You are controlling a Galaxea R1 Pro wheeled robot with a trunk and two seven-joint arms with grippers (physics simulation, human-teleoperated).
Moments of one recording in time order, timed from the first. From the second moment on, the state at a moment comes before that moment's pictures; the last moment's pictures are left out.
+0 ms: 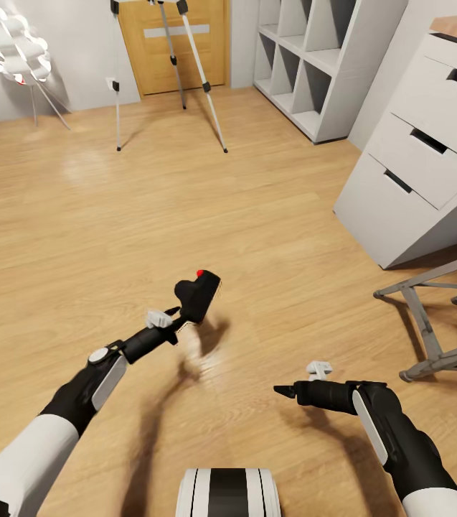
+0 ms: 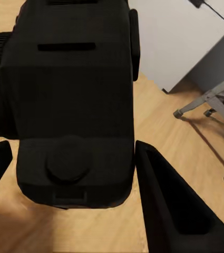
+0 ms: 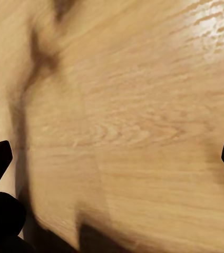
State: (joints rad) left arm -0.75 0.15 -0.23 -0.79 0.47 -0.10 -0.77; right arm -0.47 -0.11 -0.03 -1.15 -0.10 0.83 0.67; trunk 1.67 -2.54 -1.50
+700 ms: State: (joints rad) left arm -0.75 0.19 -0.24 -1.09 0.55 0.09 -0.74; right arm -0.47 -0.11 -0.03 -1.15 -0.10 0.83 0.65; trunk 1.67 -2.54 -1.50
